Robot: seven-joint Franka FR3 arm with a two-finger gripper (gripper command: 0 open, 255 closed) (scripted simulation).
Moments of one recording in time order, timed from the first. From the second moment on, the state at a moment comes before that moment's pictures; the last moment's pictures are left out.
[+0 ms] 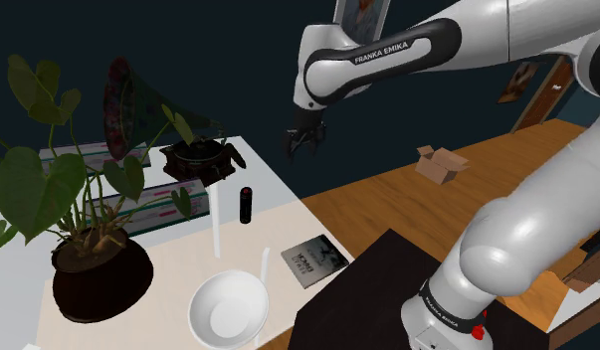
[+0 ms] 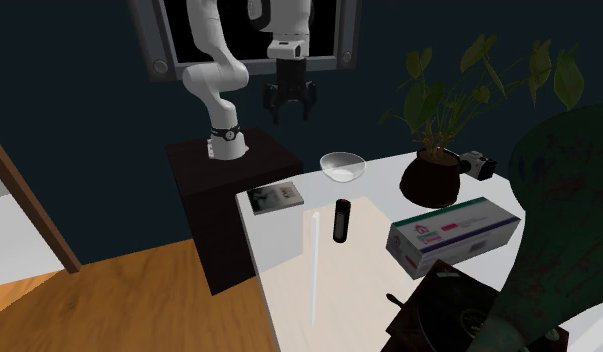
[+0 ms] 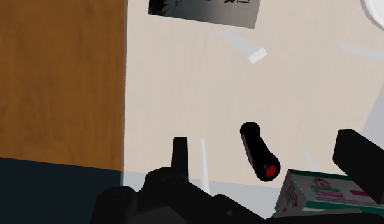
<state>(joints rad) 0.03 -0.20 0.11 -2.26 -0.02 2.08 0.17</state>
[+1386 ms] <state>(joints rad) 0.10 0.52 0.14 -1.79 -0.12 2.29 0.28</state>
